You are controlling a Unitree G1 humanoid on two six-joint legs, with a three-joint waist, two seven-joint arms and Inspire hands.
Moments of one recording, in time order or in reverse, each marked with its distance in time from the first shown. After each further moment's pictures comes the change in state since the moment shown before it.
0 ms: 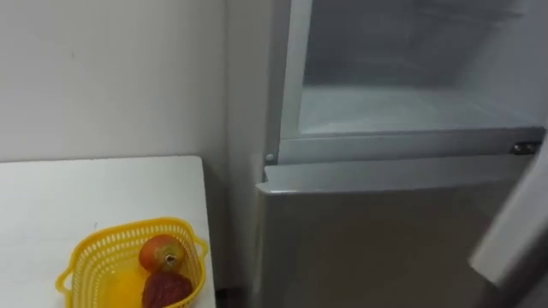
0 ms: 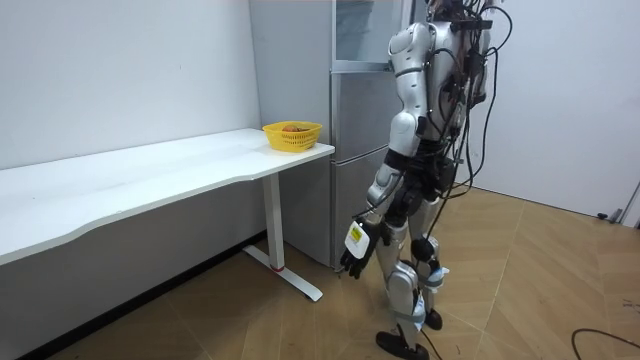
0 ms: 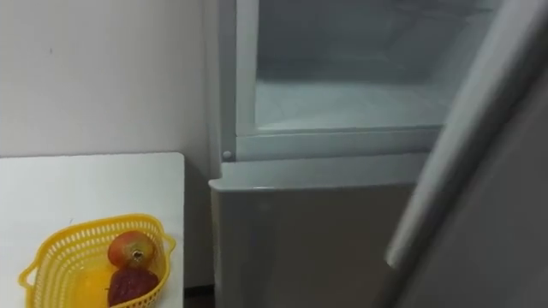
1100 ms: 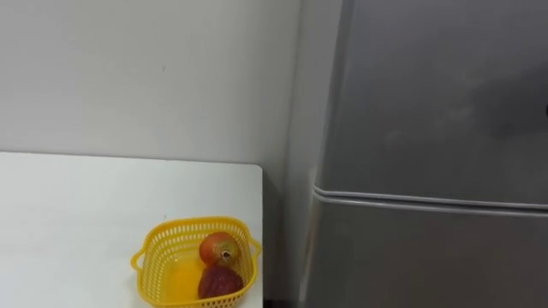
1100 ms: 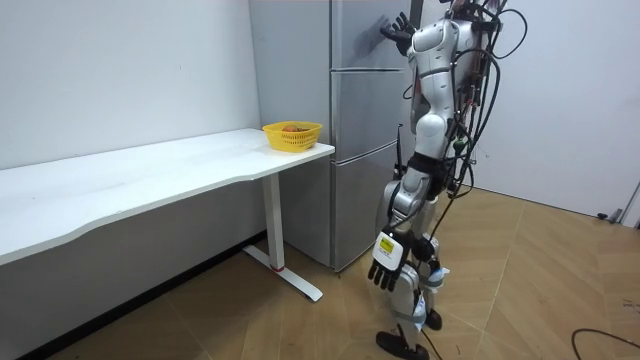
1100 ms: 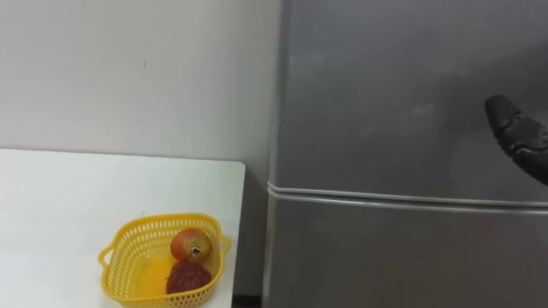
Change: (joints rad) left arm 0.006 -0.027 -0.043 0.056 0.010 0.046 -0.028; right arm -0.136 0.012 0.155 0.120 -0.126 -0.020 0.047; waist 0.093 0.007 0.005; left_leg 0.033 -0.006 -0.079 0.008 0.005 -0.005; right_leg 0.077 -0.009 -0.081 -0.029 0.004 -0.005
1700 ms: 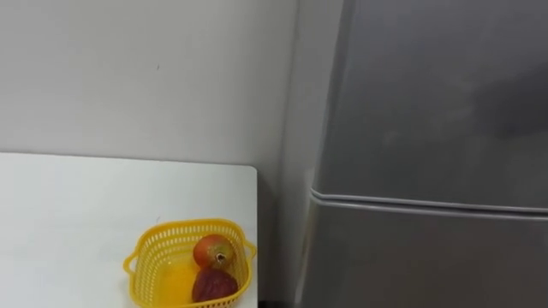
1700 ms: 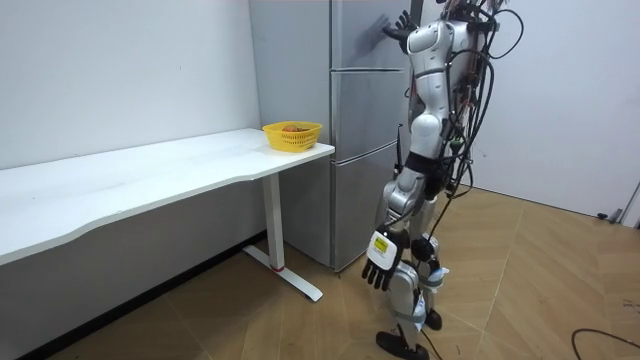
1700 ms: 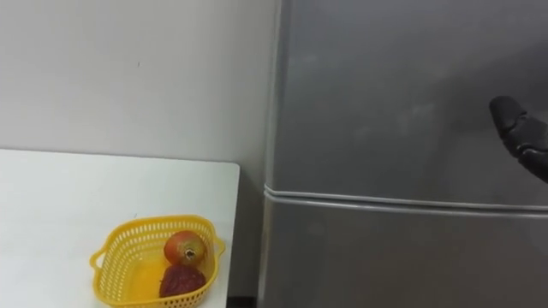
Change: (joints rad) left arm 0.003 0.013 0.035 -0.006 0.001 -0.012 0.004; right arm 0.005 -0.008 -0.054 -0.002 0.006 0.006 0.010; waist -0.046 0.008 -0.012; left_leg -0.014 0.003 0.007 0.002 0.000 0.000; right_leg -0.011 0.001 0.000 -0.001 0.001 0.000
